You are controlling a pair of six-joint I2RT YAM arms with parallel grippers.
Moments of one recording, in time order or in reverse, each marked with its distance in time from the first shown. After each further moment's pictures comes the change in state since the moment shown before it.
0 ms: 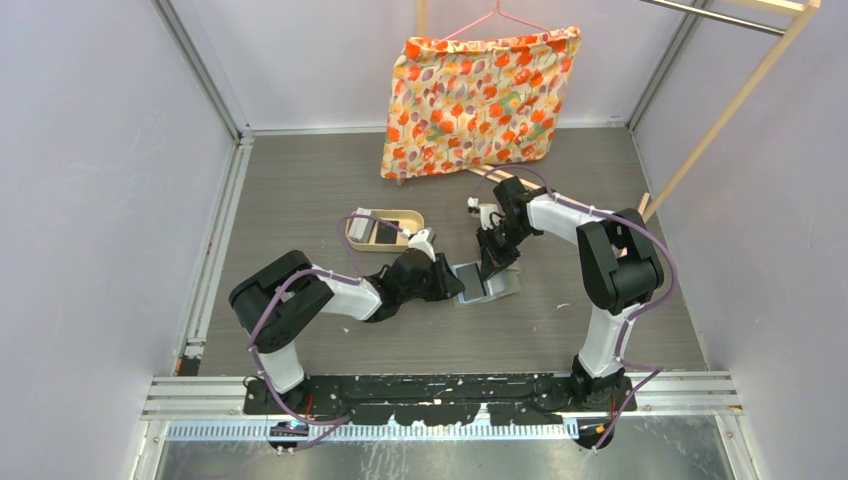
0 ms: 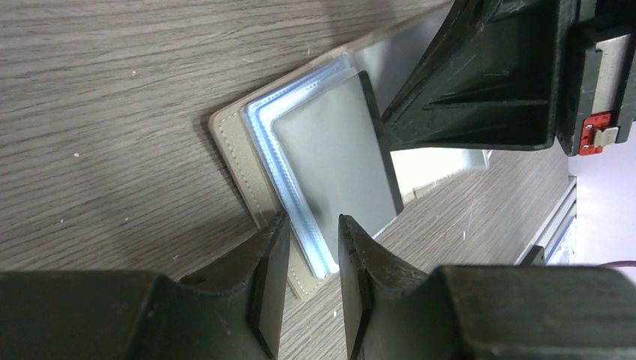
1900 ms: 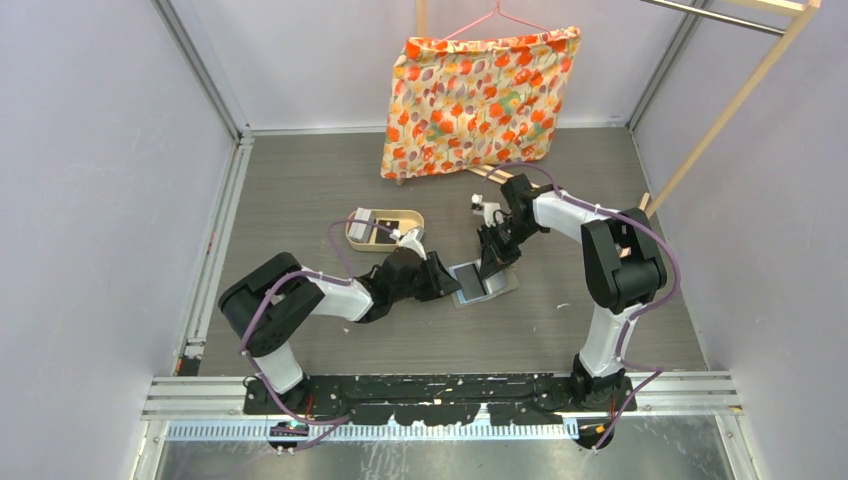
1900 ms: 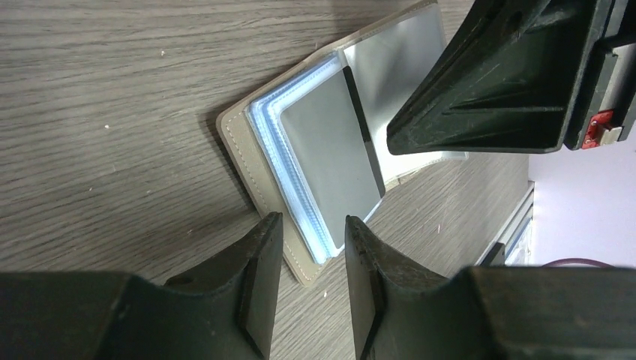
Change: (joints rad) left arm 0.047 -0.044 -0.055 0.031 0.065 -0.080; right arm -0.044 0.000 0.010 -0.035 -0.124 -0.033
